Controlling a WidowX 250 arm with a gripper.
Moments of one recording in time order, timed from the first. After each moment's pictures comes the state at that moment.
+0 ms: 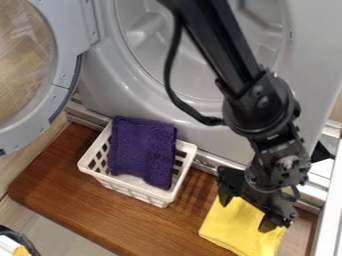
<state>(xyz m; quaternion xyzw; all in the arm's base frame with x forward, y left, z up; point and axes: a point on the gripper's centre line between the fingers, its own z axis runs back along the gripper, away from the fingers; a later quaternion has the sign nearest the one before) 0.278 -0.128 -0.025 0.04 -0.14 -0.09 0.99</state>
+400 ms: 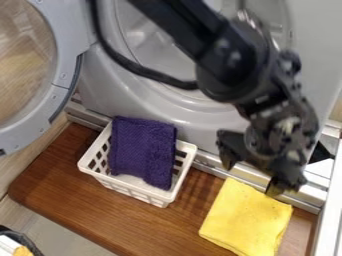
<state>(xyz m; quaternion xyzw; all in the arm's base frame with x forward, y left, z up) 0.286 -0.122 0.038 0.04 -0.21 -0.09 0.97</state>
